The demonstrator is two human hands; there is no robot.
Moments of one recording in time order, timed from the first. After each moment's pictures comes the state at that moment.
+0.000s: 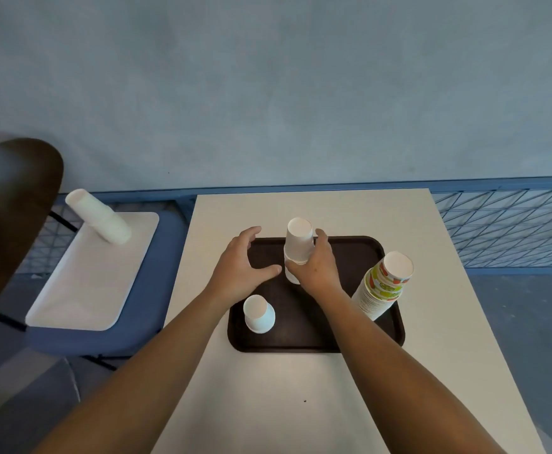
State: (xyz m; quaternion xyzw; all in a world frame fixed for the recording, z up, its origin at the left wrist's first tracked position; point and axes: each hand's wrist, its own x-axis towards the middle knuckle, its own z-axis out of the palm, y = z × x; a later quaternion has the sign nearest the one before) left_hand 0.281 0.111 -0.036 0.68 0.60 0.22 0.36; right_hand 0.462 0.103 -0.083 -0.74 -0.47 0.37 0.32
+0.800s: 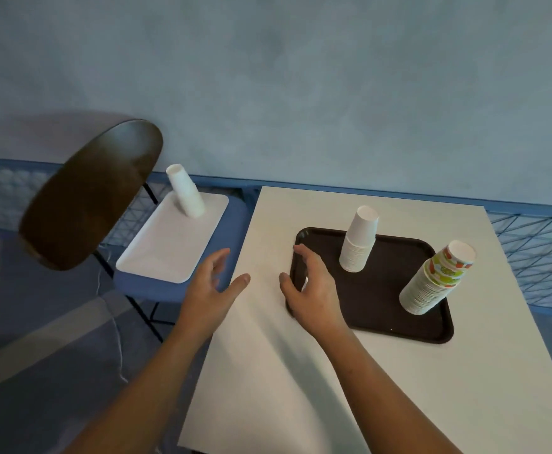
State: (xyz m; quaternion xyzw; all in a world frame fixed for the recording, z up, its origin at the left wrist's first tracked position) left_hand 0.111 -0.045 -0.012 0.52 0.65 0.39 0.38; right_hand 0.315 -0.035 -0.025 -0.60 -0.61 0.32 0.40
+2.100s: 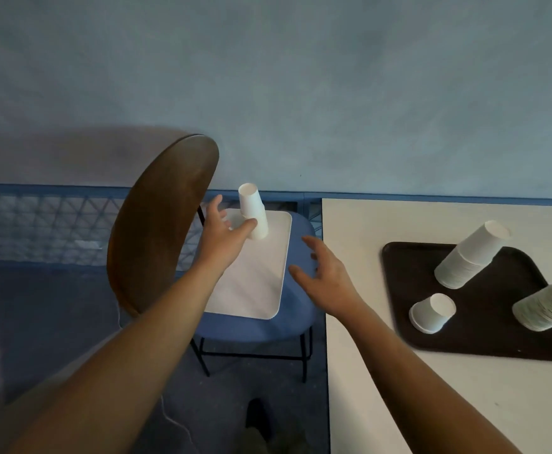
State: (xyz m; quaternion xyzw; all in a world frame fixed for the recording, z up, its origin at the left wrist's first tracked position) left_hand -0.151 0.182 0.001 0.52 0.68 0.38 0.36; right_hand 0.058 0.085 -0.012 -0.63 -0.63 0.33 0.33
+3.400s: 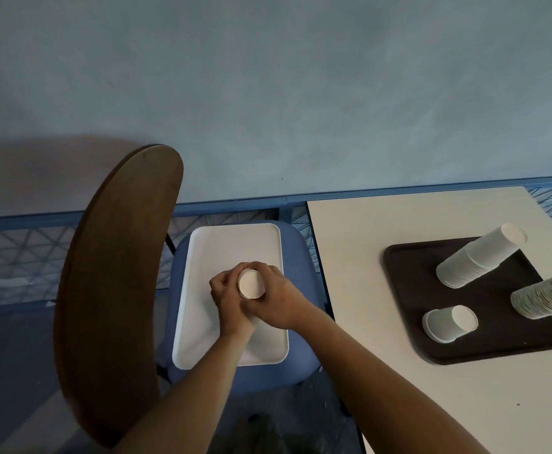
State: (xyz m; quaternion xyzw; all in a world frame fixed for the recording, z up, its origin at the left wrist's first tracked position) left_hand -0.148 0.236 -0.136 0.32 0.62 0.49 0.52; right_hand -0.038 0.213 -0.075 -0.64 -0.62 0.40 0.21
